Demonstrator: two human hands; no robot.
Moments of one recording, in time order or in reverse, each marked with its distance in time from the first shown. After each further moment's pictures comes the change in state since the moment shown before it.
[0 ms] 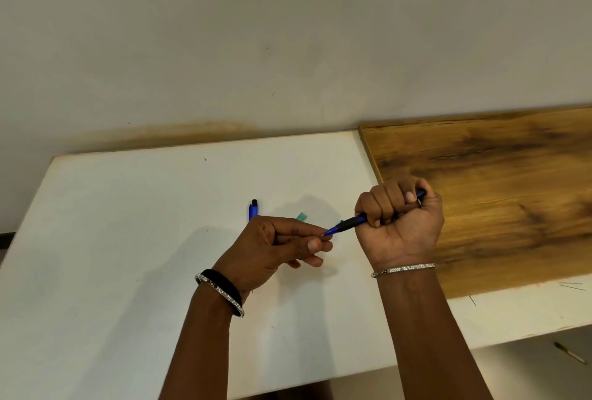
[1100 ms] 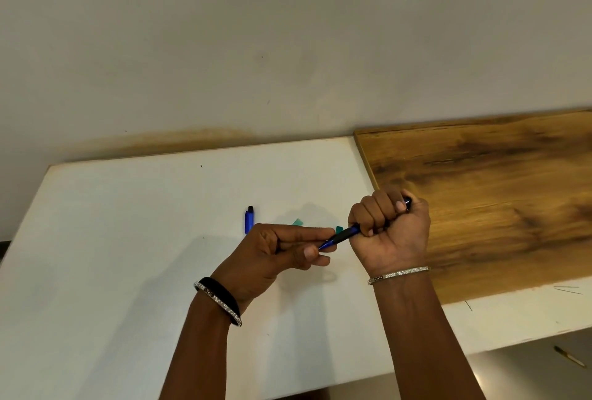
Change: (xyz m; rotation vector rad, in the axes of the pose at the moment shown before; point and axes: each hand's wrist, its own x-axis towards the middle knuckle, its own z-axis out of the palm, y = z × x) left_hand 0.002 0.000 0.008 -0.101 -0.055 0.054; right_hand 0.002 -0.002 -0.005 -0.038 0.098 0.052
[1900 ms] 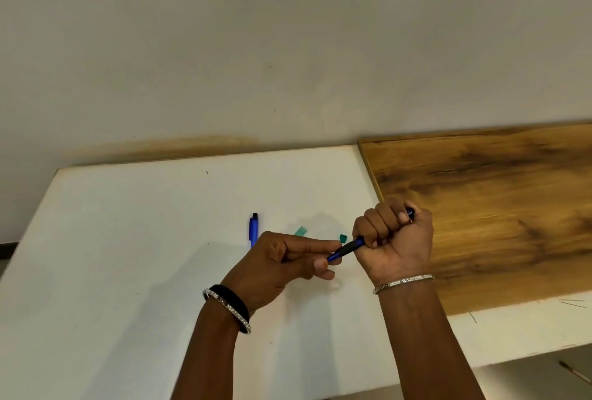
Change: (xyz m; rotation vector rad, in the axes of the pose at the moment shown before) left_hand 0.003 0.000 0.003 0.089 -0.004 -0.009; right_hand 0.001 -0.001 -0.004 -0.058 0.093 0.005
